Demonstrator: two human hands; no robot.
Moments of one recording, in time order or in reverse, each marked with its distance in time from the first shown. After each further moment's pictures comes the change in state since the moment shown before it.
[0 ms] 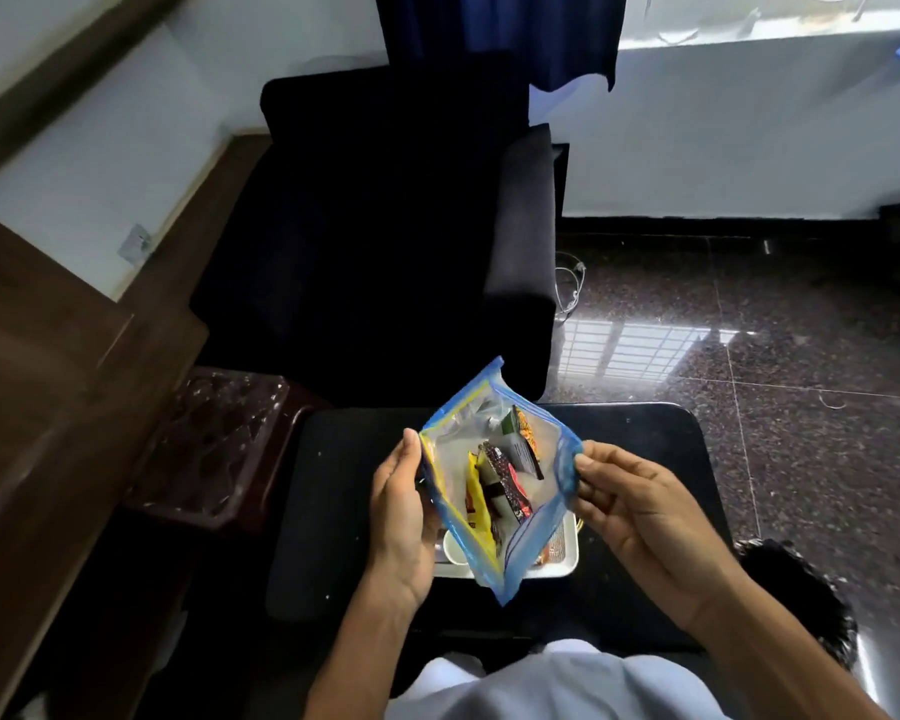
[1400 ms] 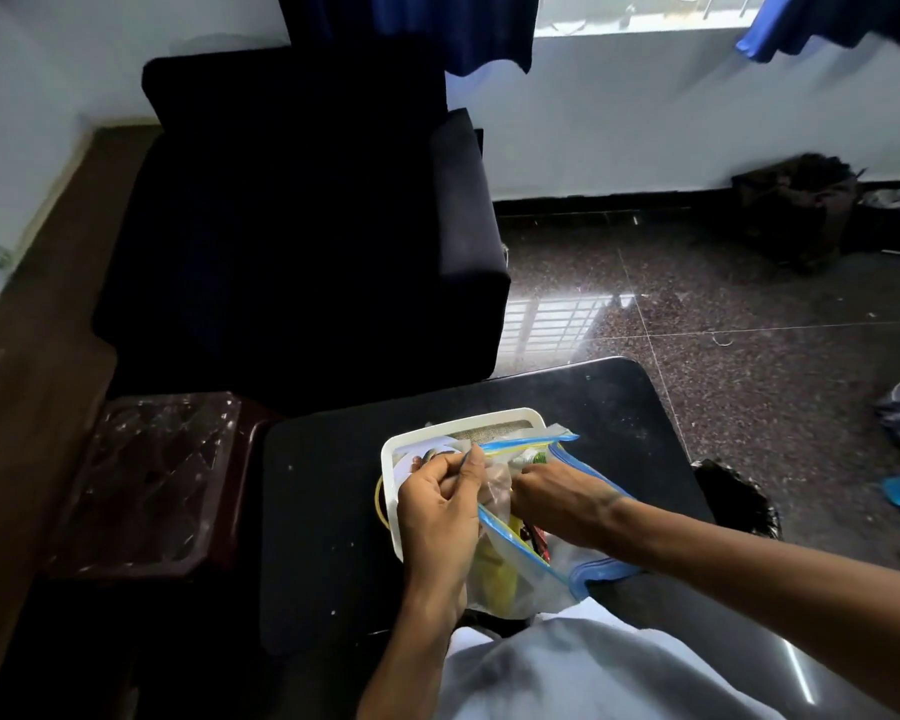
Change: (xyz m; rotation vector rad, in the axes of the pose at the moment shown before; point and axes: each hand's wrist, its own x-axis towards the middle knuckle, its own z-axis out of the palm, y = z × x) left_hand 0.000 -0.007 -0.064 0.284 -0.159 0.066; right_hand 0.050 0.099 0.053 -2.265 -0.480 -0.438
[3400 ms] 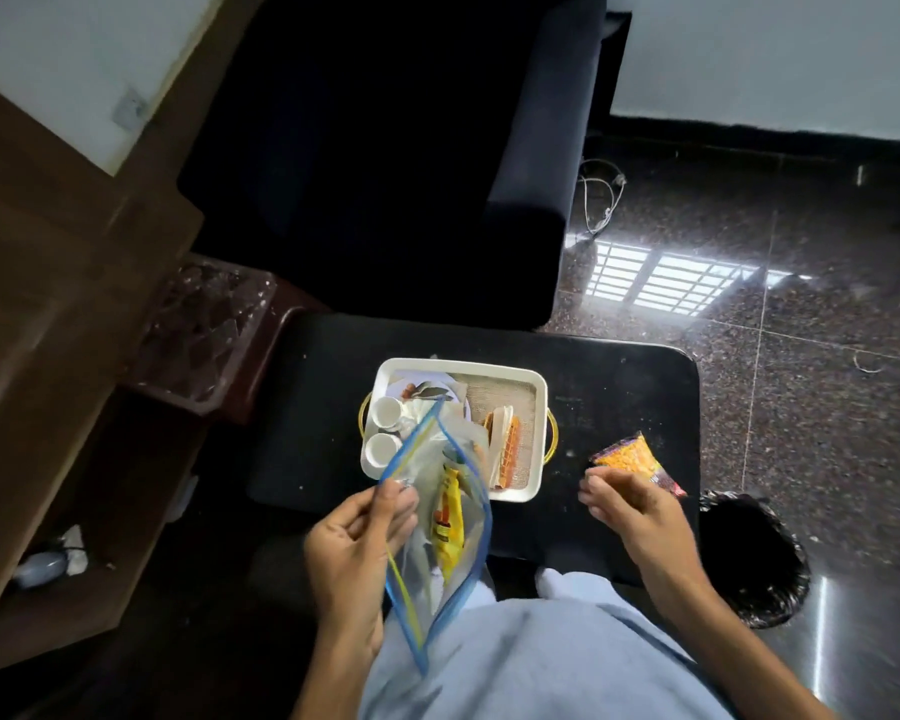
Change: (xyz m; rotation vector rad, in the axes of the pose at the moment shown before) left_hand -0.057 -0.069 0.093 -0.208 0.583 -0.068; right_hand -0.123 0.153 0.110 1.707 0.390 0.727
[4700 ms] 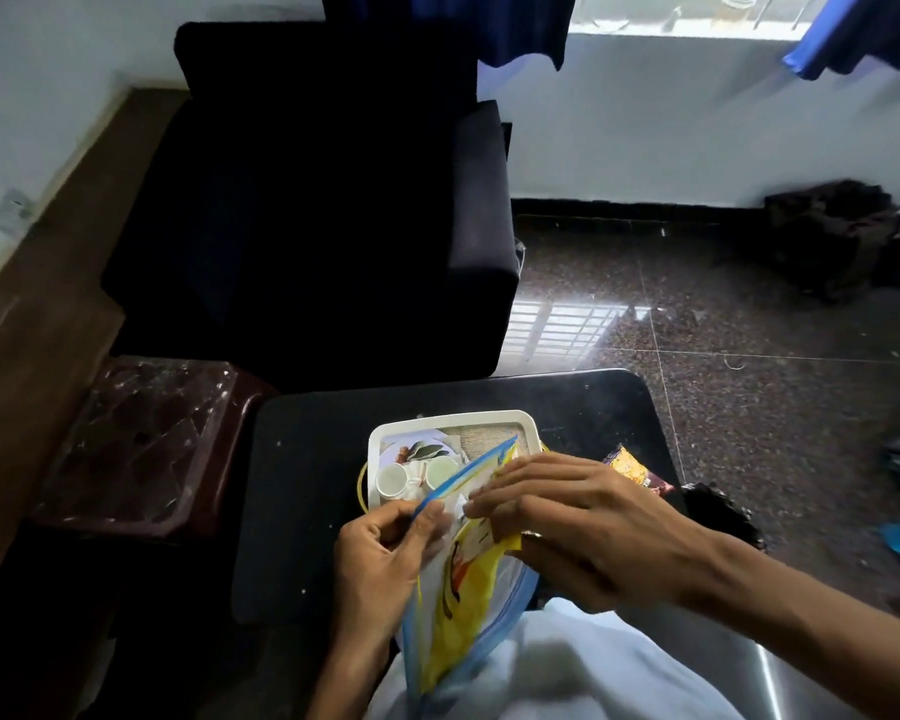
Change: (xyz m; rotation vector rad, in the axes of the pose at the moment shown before) left_hand 0.092 0.061 -0.077 0.270 -0.563 0.161; right_hand -0.103 -0.139 0.171 -0.970 -0.433 -1.233
